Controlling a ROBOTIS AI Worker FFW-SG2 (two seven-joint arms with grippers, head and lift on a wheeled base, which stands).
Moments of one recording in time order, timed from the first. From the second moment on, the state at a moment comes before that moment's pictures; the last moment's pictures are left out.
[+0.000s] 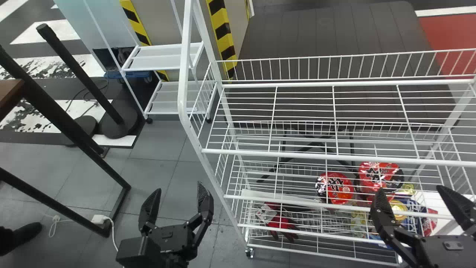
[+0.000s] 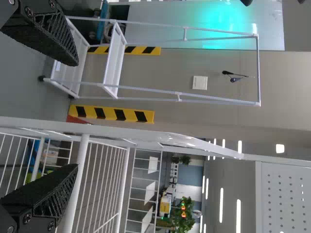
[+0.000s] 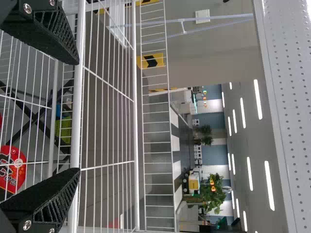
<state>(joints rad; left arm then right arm) 0.69 0.16 -0.05 -1.78 0.18 -0.44 0.27 0.67 -0.15 0.19 -1.95 -0.08 -0.19 -0.06</state>
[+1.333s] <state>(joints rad) 0.70 0.16 -0.06 -1.79 0.18 -0.46 0.27 0.70 -0.15 0.19 -1.96 -0.06 -0.20 -0.07</state>
